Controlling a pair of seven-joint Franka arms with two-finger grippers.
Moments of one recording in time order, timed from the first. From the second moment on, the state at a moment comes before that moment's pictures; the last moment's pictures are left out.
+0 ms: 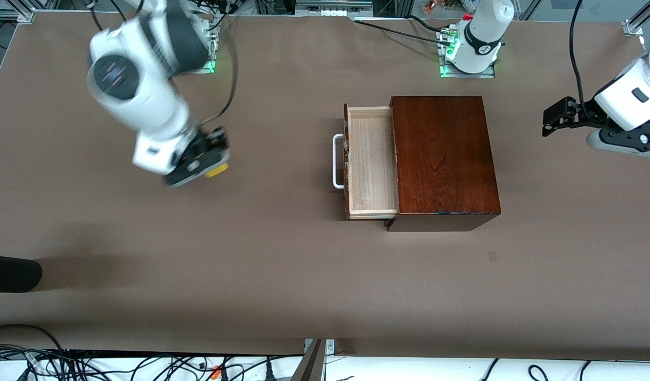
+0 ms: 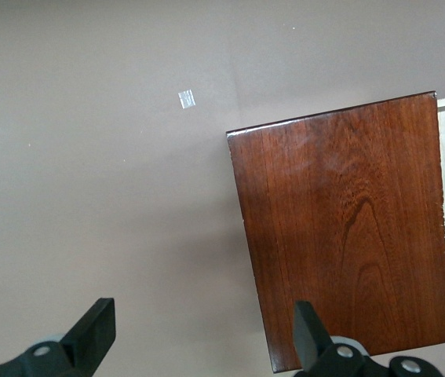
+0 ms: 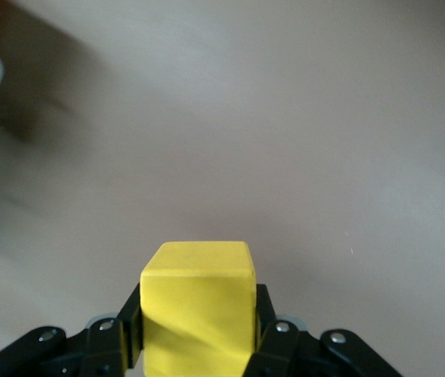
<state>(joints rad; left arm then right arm) -0.11 0.10 0.02 -1.46 0.00 1.48 0.09 0.28 0.23 0.25 -1.60 -0.04 1.80 -0.06</state>
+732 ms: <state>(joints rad) -0.11 0.10 0.02 -1.47 0.00 1.49 0.09 0.70 0.59 0.26 -1.14 -0.11 1.76 -0.11</state>
